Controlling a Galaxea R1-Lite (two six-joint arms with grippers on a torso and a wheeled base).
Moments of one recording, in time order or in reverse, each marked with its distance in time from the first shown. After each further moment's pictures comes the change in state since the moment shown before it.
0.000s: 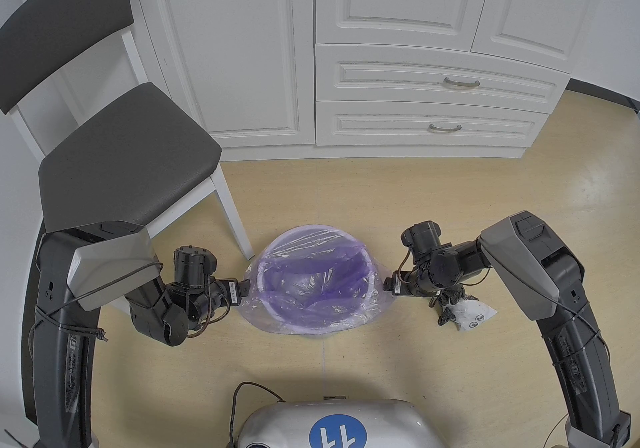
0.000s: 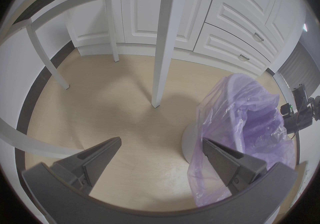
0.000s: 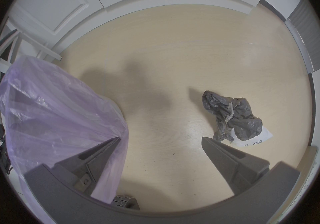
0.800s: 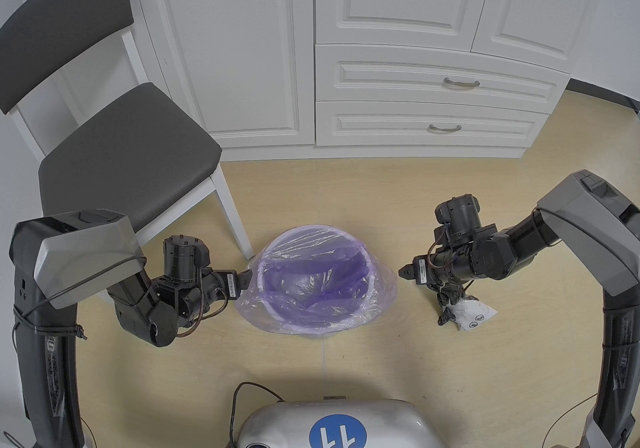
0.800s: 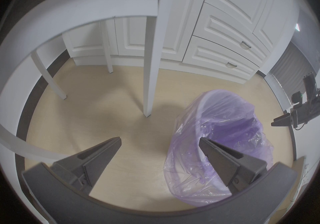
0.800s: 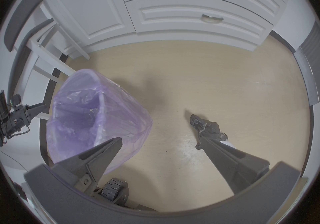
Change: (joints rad) left arm -0.026 -0.141 0.116 -0.041 -0.029 0.023; right arm 0.007 -0.419 0.524 -0.256 0.019 -0.219
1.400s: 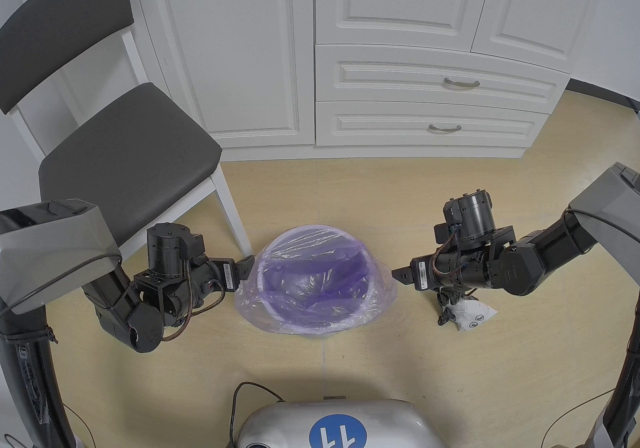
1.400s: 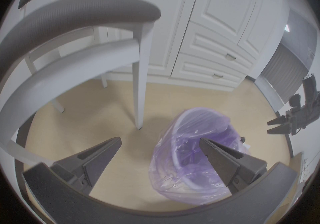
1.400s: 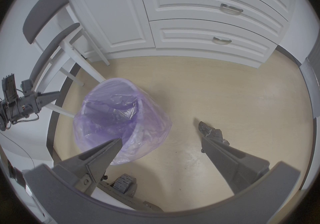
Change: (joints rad) left arm -0.040 -0.167 0.125 -0.064 -0.018 0.020; right arm 0.089 -0.201 0.226 -0.131 -0.004 -0.032
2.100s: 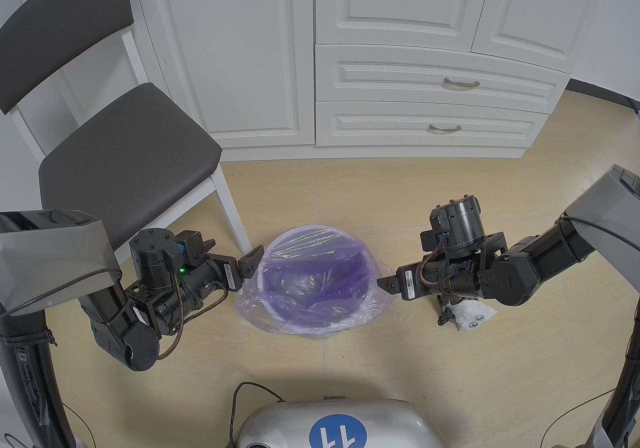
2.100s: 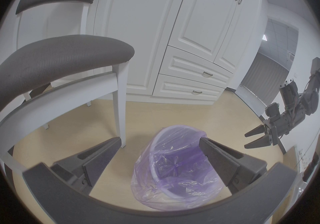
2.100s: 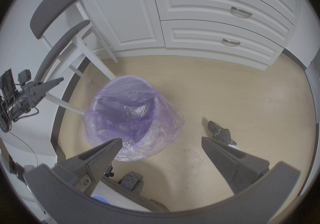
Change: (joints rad) left arm -0.021 -0.011 0.129 -0.322 -0.111 0.037; right arm 0.066 -0.007 0.013 -0.003 0.004 0.011
